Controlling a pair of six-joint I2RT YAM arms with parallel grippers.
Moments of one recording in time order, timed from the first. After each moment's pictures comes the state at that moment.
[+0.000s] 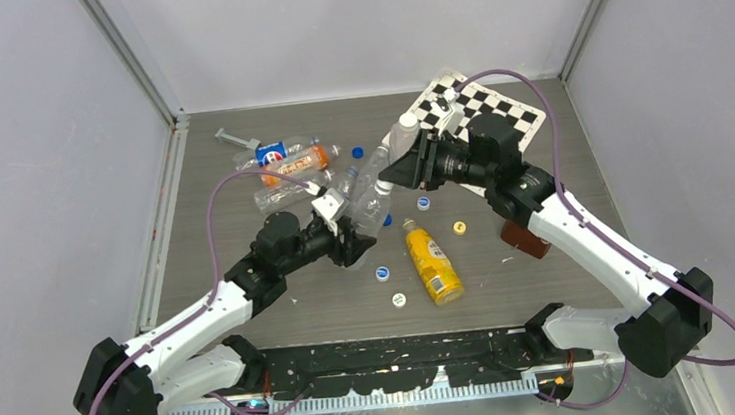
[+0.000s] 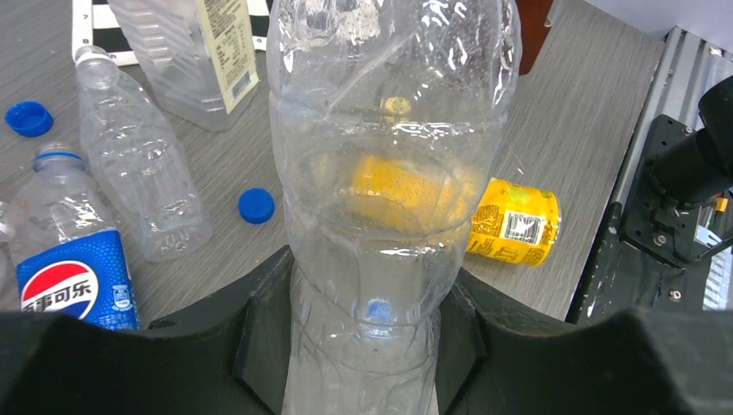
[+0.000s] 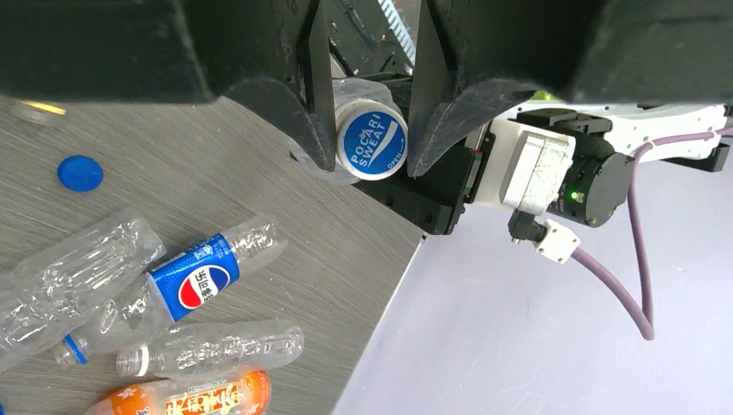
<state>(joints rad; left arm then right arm) -0.73 1.00 0.55 0.24 0.31 -0.08 0.54 1.19 1.09 -0.15 -0.48 0.69</state>
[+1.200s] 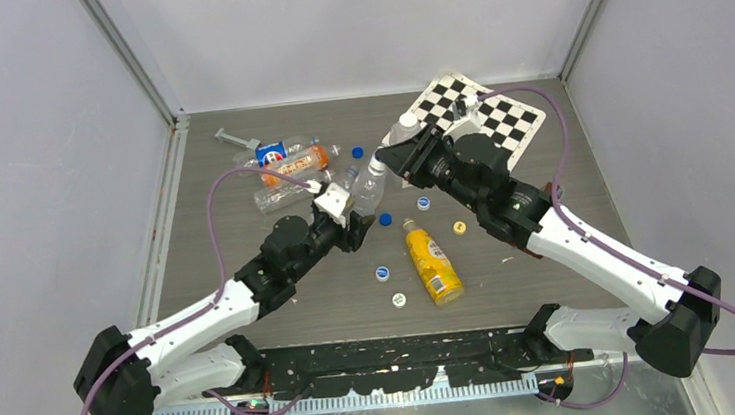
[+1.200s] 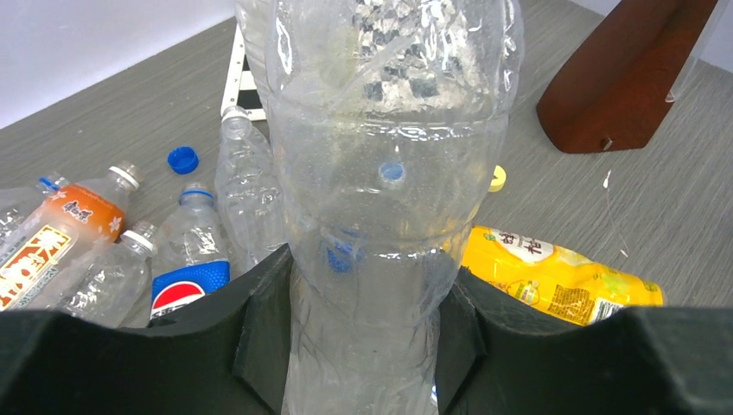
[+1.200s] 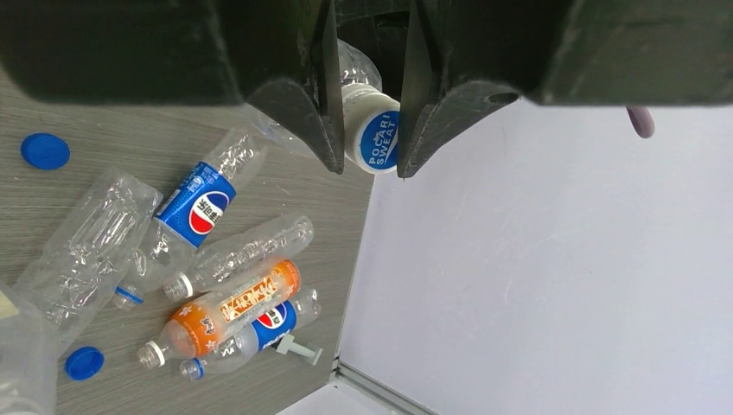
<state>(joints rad) -0.84 1.04 0.58 0.36 -0.07 0.00 0.76 1.15 1.08 -0.07 0.14 0.99</state>
